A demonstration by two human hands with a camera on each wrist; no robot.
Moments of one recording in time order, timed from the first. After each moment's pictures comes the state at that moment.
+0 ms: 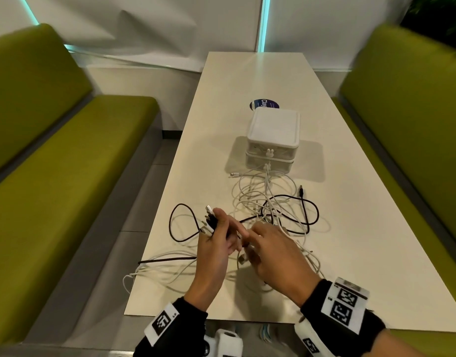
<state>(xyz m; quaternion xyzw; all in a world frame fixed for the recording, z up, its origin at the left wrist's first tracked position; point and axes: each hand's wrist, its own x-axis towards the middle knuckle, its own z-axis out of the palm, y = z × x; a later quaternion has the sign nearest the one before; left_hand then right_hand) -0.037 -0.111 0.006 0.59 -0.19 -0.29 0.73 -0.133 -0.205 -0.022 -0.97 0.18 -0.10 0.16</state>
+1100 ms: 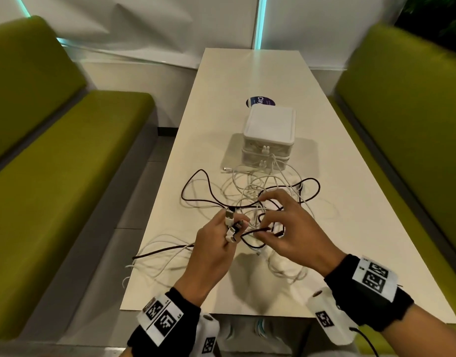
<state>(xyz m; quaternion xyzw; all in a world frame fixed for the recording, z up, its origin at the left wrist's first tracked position) -0.022 -0.105 -0.017 0.73 -0.47 -0.10 0.49 -0.153 -0.248 0.004 -0.93 0.17 -0.20 0.28</state>
